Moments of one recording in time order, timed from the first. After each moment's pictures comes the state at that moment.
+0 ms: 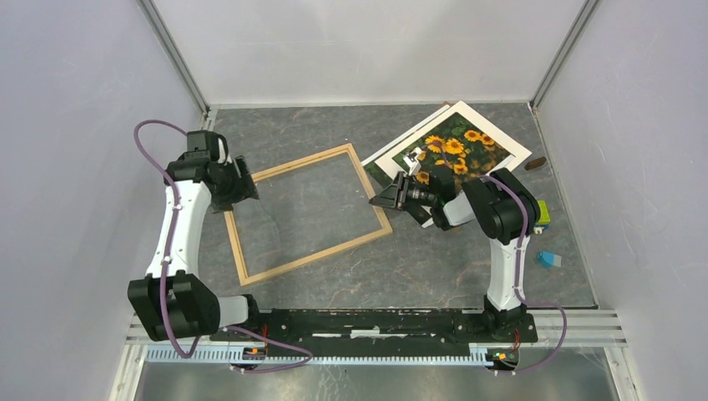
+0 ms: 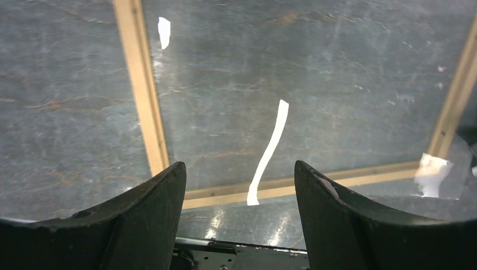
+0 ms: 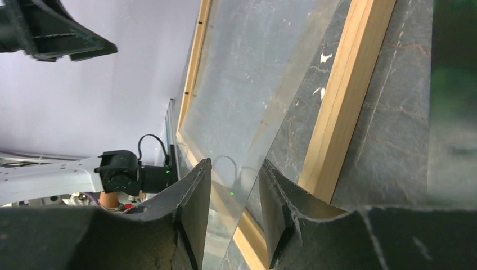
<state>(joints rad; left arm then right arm) 0.14 1.29 1.22 -1.01 0.04 -0.27 0.36 2.08 0.75 1.10 -0.89 0.93</state>
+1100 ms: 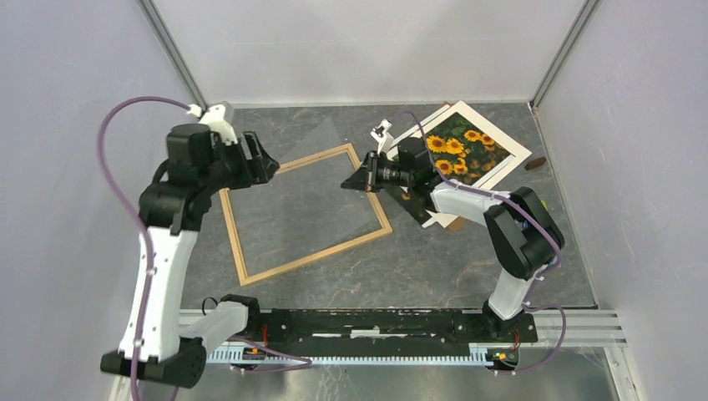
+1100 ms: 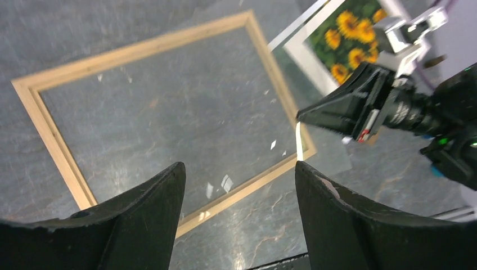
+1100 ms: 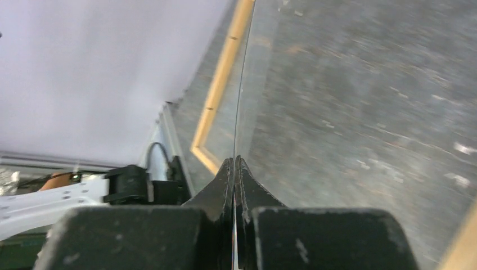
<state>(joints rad) -0.14 1.06 1.42 -0.96 0.15 -0.30 0.57 1.81 1.04 0.44 -0.65 0.71</state>
